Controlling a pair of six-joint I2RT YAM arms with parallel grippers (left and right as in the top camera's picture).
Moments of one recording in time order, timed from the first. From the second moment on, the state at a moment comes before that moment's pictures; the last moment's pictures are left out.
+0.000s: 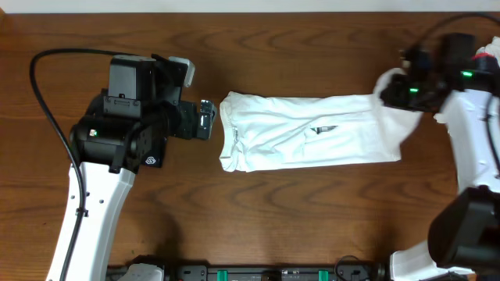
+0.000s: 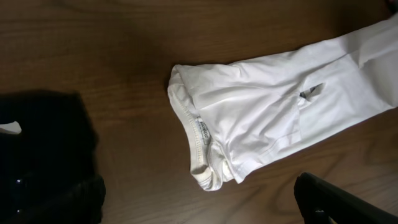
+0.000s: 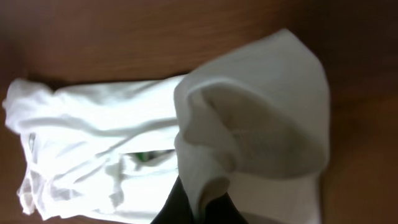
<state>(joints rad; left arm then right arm) -0.17 1.28 1.38 -1.00 0.25 -0.01 -0.10 1.71 1.42 -0.86 -0.33 0.05</state>
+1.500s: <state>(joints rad) -0.17 1.28 1.38 -1.00 0.25 -0.01 0.11 2.03 1.33 -0.74 -0.36 0.16</state>
